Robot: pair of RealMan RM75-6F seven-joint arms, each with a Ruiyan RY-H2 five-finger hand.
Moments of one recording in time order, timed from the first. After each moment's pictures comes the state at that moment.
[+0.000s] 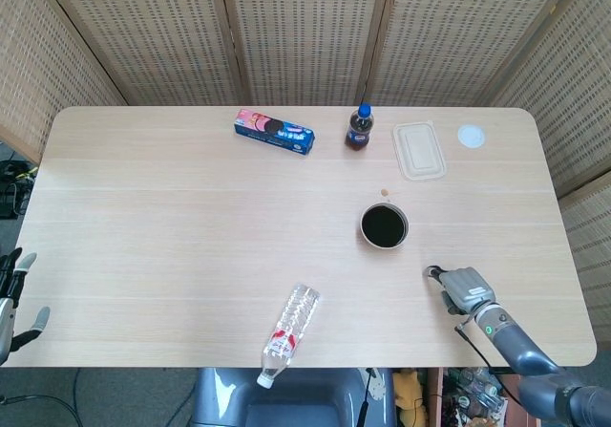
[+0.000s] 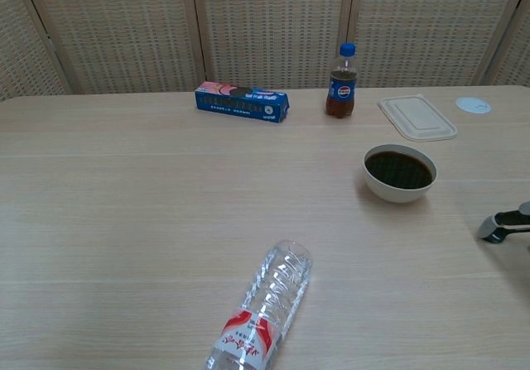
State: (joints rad) left arm 0.01 -1.18 -0.02 -1.53 1.51 1.56 0.07; right arm 0.57 -1.30 -0.02 -1.42 -1.12 0.66 -0.24
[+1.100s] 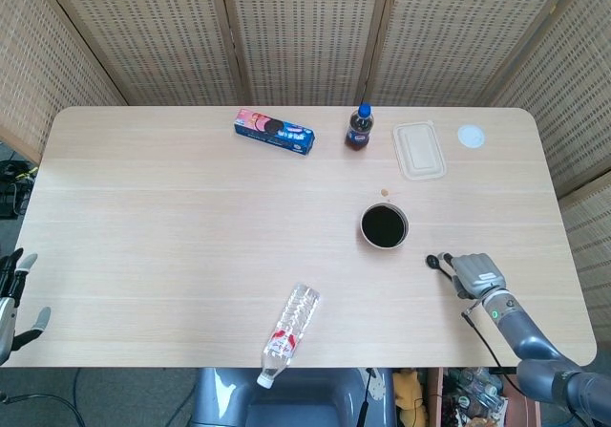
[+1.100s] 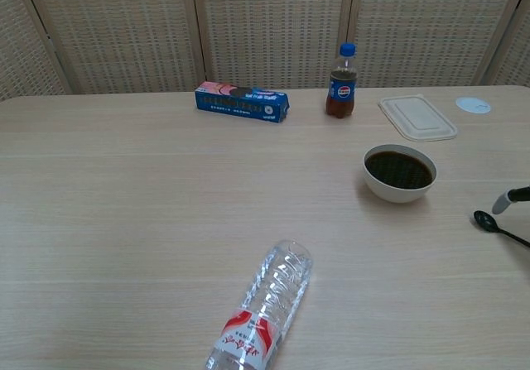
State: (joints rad) left arm 0.01 -1.20 -0.02 -1.51 1.49 1.54 0.05; right arm 0.61 -1.30 -0.02 -1.37 -0.99 0.67 -0.28
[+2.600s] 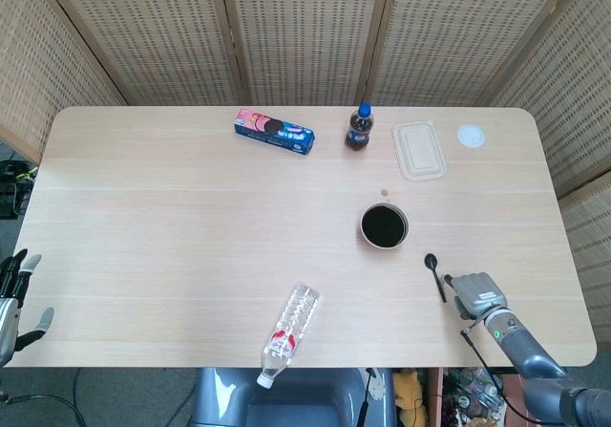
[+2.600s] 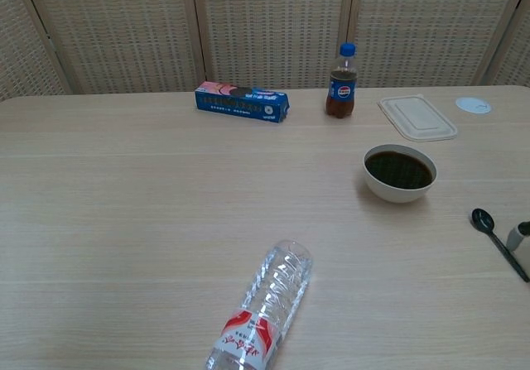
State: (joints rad) left arm 0.00 -1.21 -0.01 -1.50 1.50 1.54 0.04; right arm 0.60 -1.27 -0.09 -1.49 -1.00 0.69 -0.34
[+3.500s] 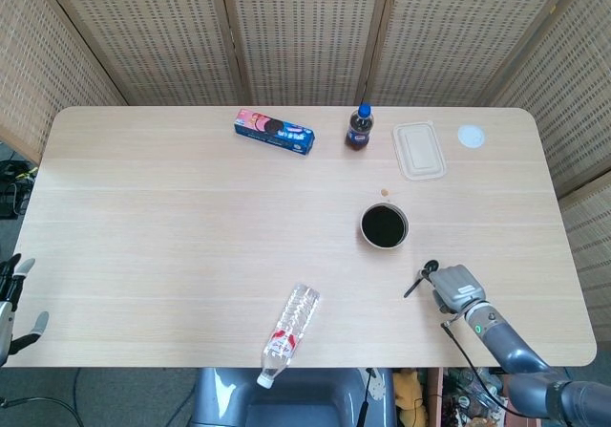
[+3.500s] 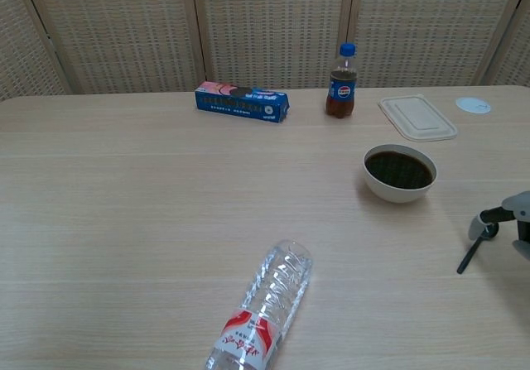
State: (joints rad) left arm 0.01 -1.21 -0.01 -1.47 1.48 1.52 0.01; right arm 0.64 -1.29 -0.06 -1.52 -0.99 0.71 -0.38
